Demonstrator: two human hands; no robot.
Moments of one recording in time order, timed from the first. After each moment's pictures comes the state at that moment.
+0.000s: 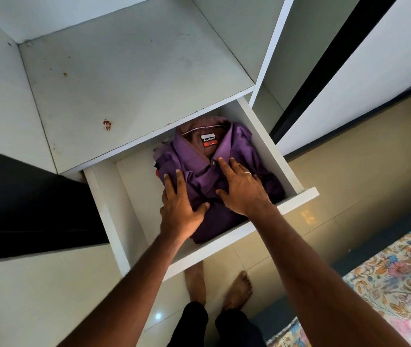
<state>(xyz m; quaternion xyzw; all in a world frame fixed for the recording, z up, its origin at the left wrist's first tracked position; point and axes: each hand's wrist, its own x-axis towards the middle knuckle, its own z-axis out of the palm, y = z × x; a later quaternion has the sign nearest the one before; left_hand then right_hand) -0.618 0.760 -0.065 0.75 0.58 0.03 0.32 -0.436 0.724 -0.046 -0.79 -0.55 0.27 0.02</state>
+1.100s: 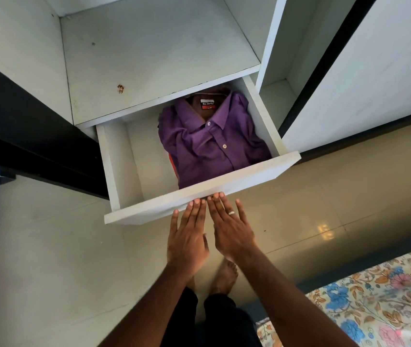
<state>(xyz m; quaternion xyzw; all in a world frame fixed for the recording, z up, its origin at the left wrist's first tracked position) -0.637 0.598 -0.101 0.85 0.51 -0.06 0.10 -0.491 0.573 -0.119 -0.68 -0.70 0.22 -0.01</state>
